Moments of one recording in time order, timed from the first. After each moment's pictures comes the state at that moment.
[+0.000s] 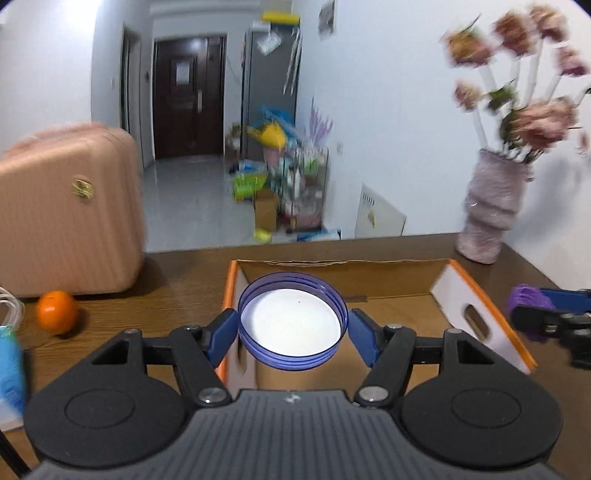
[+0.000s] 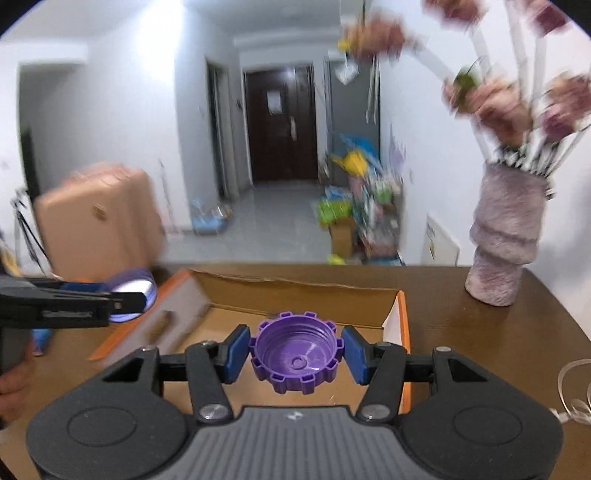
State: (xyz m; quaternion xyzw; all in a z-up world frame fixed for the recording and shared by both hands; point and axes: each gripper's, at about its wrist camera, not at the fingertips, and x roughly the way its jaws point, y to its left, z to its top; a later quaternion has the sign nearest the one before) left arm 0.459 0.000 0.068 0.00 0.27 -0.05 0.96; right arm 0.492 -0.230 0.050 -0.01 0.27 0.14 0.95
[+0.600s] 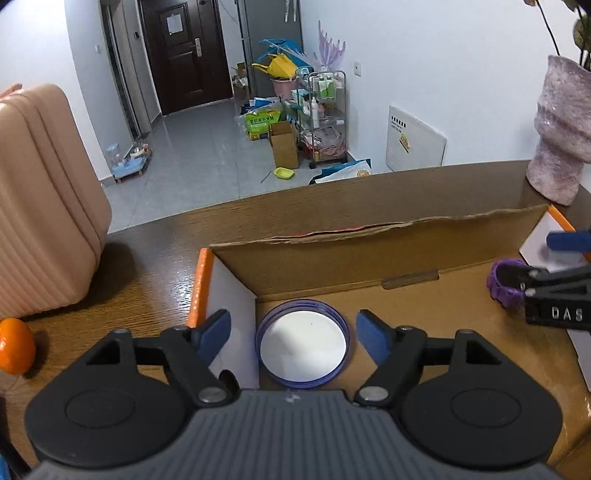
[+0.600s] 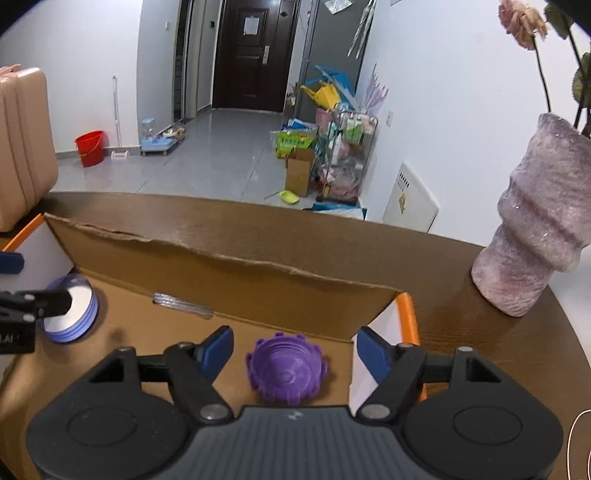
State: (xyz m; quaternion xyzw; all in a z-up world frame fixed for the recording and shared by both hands) left arm 0.632 -0.017 -0.011 0.06 0.39 -0.01 0.92; right arm 0.643 -0.206 -0.024 -0.09 0.36 0.06 0.93
